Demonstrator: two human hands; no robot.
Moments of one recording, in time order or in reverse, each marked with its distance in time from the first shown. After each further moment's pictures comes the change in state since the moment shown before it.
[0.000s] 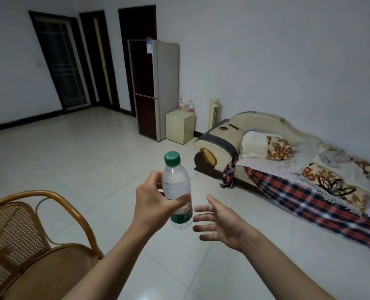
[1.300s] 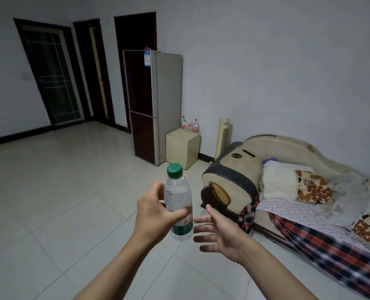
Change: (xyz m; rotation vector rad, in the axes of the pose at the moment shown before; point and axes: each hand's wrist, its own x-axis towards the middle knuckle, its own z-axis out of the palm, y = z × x) left_hand 0.459 -0.192 0.098 0.000 -0.033 0.002; right_hand 0.430 -0.268 -0.043 -0.021 0.011 -0.010
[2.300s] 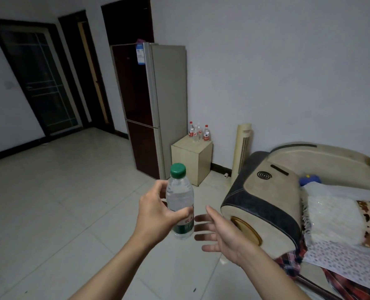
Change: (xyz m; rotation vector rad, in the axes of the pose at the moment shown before) left_hand 0.447 -0.173 0.083 0.090 -0.073 -0.034; right_hand 0.415 -0.246 -0.044 0.025 0.003 -0.002
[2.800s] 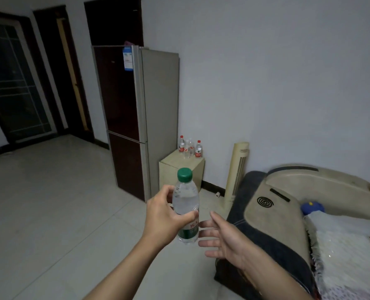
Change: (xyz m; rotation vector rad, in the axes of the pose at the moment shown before) left_hand 0.228 -0.091 0.042 -0.080 -0.005 0.047; right_hand 0.204 -0.121 -0.023 0.002 0.086 0.026
